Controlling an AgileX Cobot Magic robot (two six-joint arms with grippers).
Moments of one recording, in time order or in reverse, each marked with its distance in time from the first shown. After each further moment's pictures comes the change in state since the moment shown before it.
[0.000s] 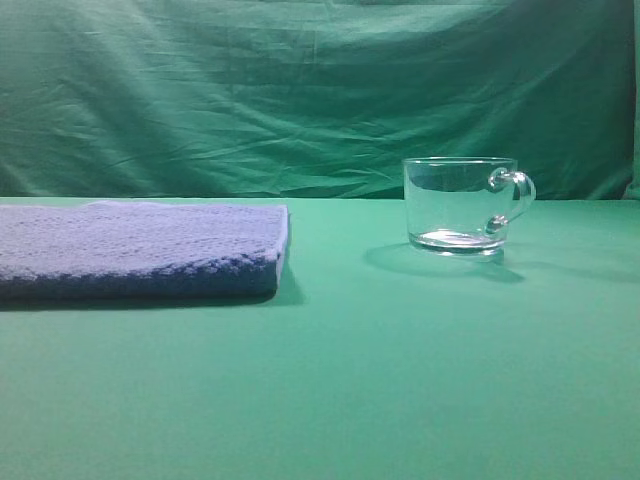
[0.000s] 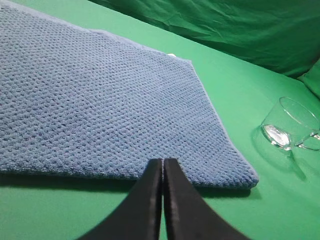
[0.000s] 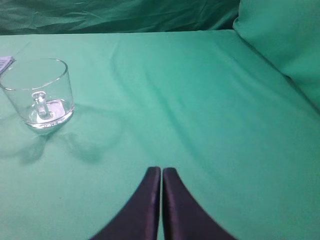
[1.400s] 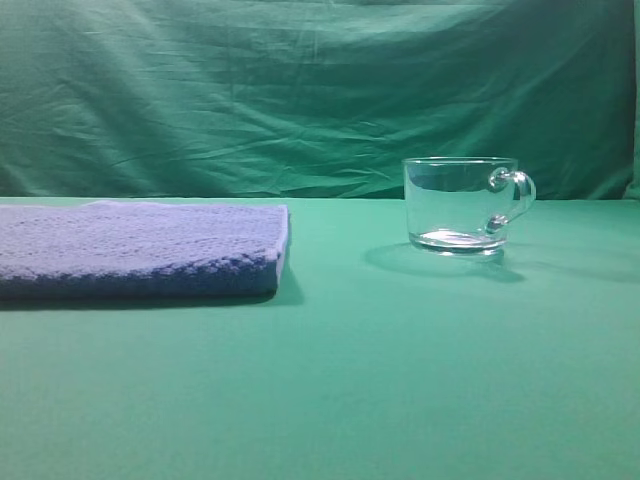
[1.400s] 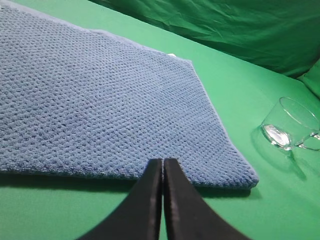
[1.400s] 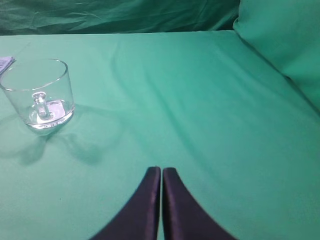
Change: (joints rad) left arm 0.000 0.000 0.000 0.000 0.000 0.000; right arm 0.000 0.063 -0.131 0.004 -0.175 0.043
